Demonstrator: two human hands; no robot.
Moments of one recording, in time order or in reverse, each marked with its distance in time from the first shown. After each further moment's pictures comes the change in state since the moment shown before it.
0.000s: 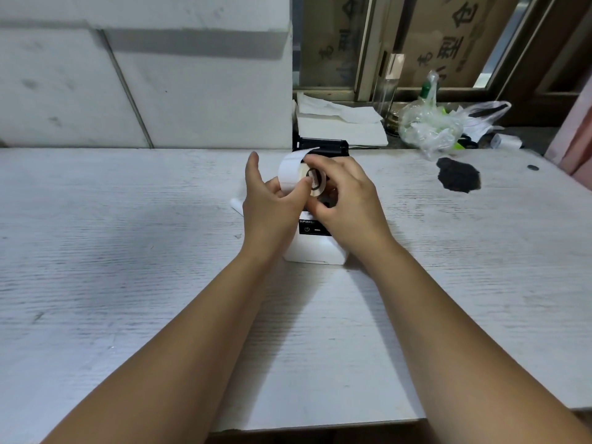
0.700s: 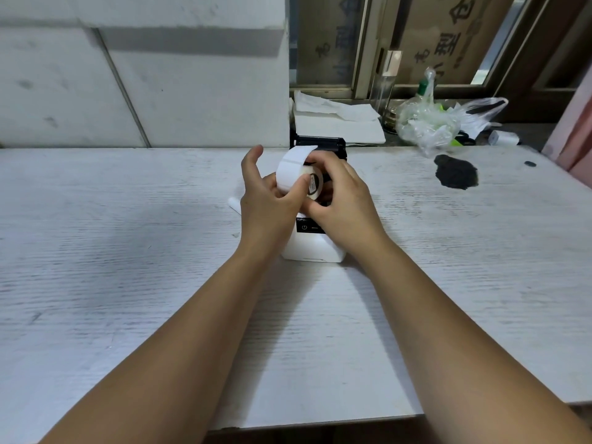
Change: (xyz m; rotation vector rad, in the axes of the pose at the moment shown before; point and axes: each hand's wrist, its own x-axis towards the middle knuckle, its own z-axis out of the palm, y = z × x) left_hand 0.002 -0.004 0.000 0.000 -0.013 0.108; right_hand -0.001 -0.005 0.001 0.048 -0.046 0.083
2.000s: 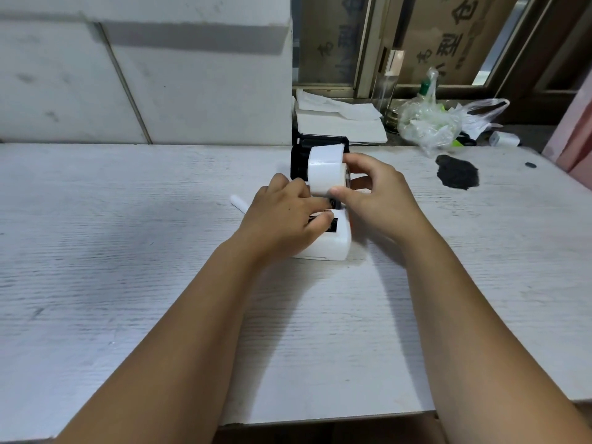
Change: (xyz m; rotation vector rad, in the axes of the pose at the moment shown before) left_hand 0.004 -0.003 -0.012 1.064 -0.461 0.447; right_hand 0.004 0.013 -0.040 0.047 -0.053 0.172
